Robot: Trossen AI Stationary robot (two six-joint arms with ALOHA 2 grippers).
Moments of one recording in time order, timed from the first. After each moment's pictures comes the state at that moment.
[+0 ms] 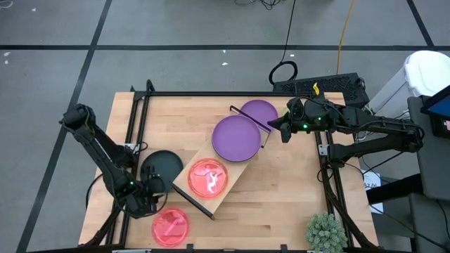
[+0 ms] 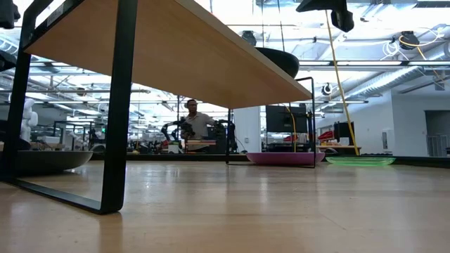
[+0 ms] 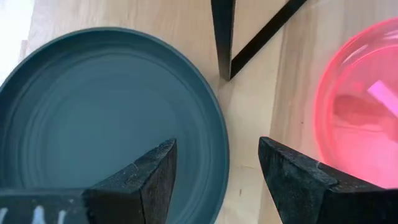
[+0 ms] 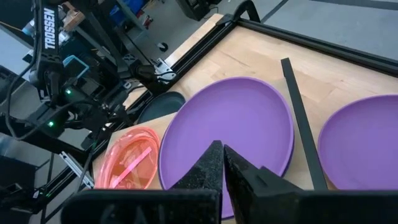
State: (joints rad) left arm -0.95 1.27 0.72 -0.86 -0.38 -1.04; right arm -0.11 0.94 1.05 -0.57 0.11 0.69
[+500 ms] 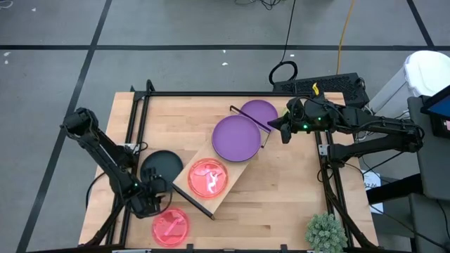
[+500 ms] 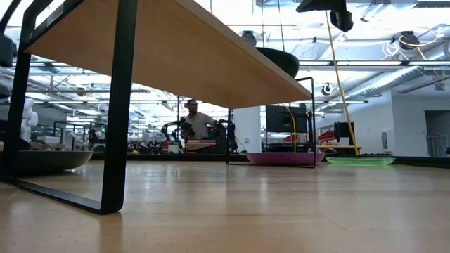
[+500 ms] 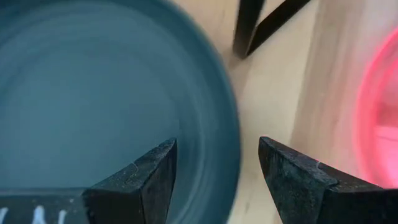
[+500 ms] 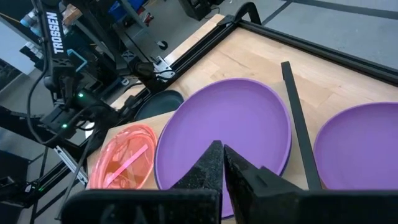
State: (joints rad) left arm -0.95 1.34 0.60 -0.69 -0.35 -1.13; right arm -0.11 0.94 1.05 -0.57 0.11 0.64
